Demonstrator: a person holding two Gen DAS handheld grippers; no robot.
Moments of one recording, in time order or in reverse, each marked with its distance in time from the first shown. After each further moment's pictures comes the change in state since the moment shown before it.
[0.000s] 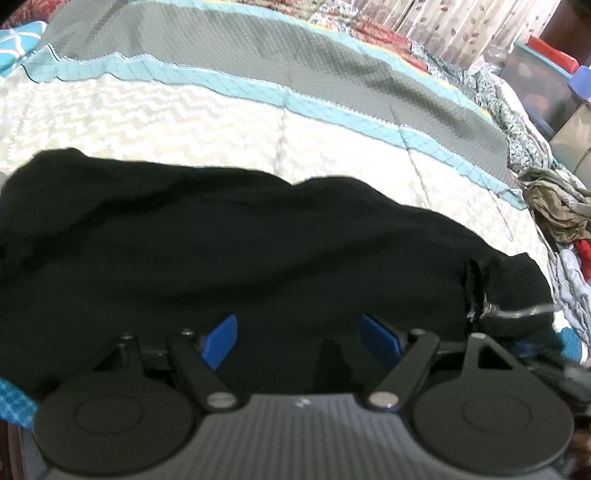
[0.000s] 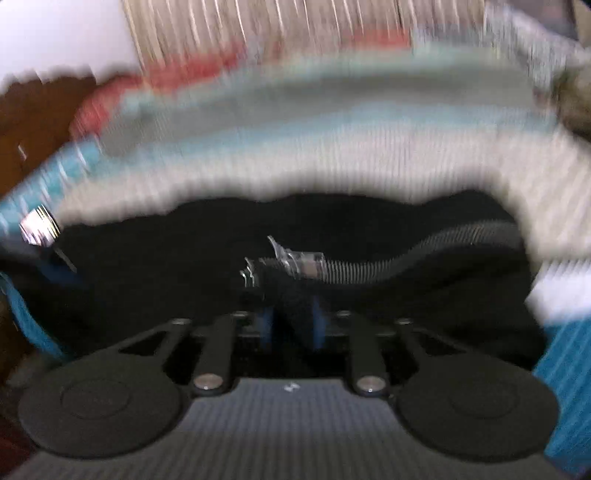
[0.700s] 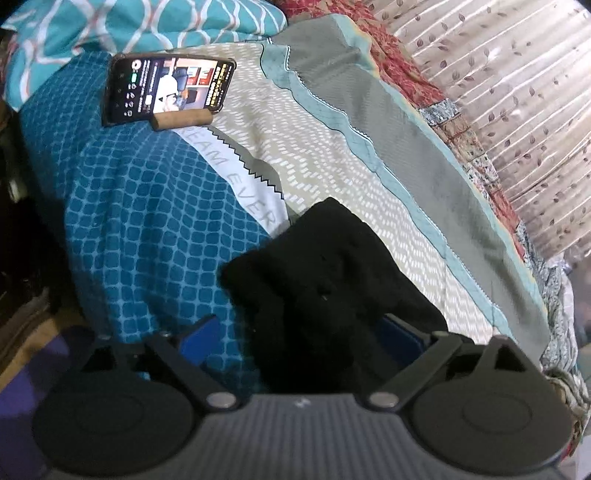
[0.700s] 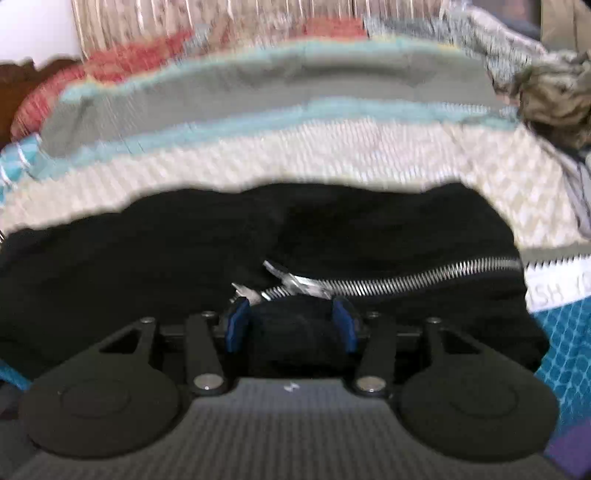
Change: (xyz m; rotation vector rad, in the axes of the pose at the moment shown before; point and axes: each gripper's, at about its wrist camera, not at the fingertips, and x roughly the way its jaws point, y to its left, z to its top) left arm -0.095 0.204 -0.039 -0.564 -0.258 0.061; right arm 0.018 0.039 0.037 0.048 -0.015 -0.186
